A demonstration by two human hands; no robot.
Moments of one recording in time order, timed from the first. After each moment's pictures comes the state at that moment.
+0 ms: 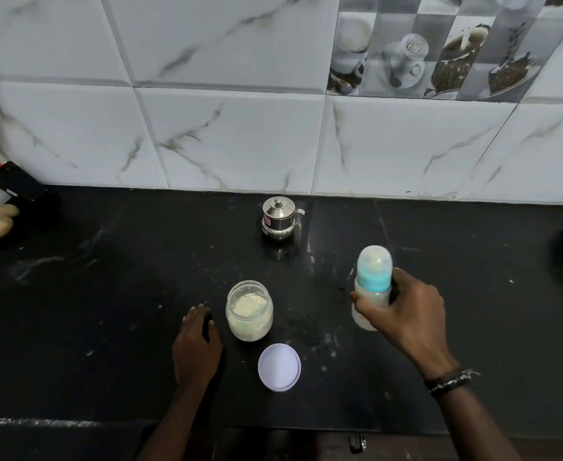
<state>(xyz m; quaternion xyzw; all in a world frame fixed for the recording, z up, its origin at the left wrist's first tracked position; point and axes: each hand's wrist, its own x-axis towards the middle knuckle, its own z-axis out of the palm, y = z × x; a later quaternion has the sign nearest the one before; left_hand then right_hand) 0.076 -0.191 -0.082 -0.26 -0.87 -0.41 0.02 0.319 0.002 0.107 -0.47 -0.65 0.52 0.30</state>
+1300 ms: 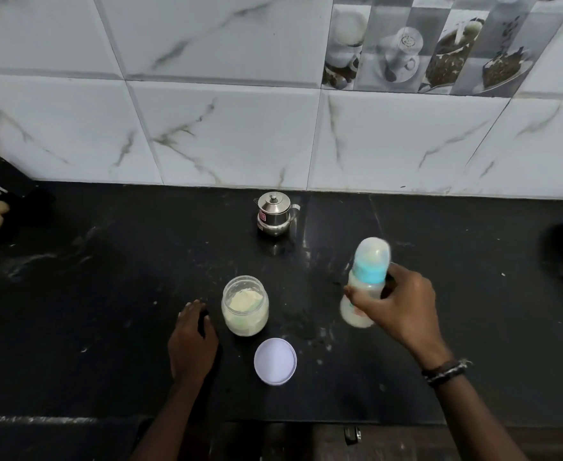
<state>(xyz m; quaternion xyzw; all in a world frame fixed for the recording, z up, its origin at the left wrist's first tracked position) 0.079 -0.190 -0.077 -0.25 -0.87 -0.42 0.02 0.319 0.005 0.102 -0.46 -0.69 0.49 0.28</state>
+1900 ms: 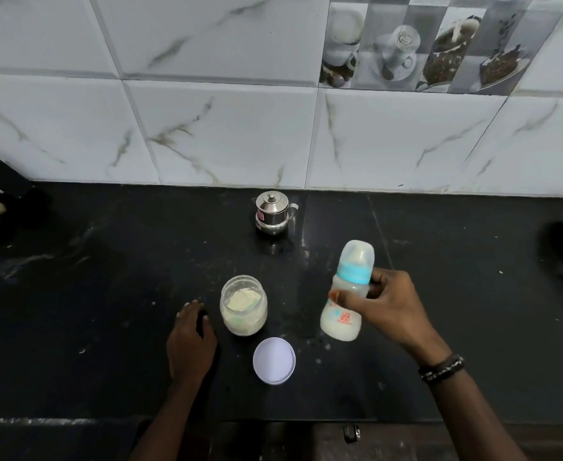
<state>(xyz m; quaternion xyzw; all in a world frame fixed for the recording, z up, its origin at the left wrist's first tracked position) 0.078 -0.191 -0.079 -0.25 -0.88 -0.41 0.01 0.319 0.002 0.099 -0.37 -0.71 0.54 0.26</state>
